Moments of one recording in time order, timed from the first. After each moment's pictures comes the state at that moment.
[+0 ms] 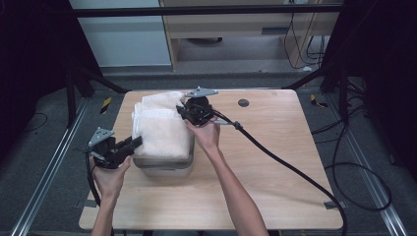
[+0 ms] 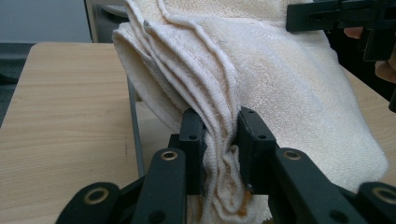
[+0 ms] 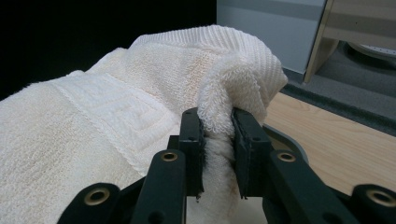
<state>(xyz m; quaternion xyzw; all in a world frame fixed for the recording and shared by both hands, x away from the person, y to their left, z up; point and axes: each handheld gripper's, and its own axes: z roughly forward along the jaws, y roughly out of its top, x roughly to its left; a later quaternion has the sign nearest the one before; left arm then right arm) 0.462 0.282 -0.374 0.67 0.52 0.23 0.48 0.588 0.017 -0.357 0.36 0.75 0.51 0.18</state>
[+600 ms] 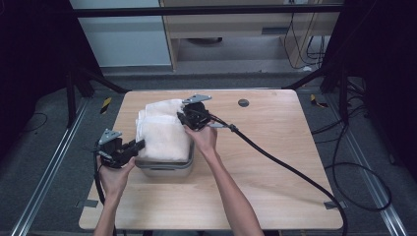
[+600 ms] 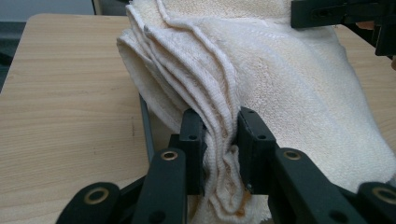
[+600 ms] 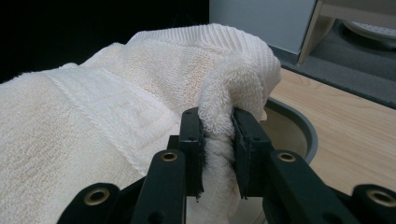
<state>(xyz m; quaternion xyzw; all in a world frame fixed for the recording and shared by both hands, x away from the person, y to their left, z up) 0.479 0.281 -0.399 0.69 0.53 0.22 0.44 0.599 0.028 -0.389 0.38 0.77 0.48 0.19</state>
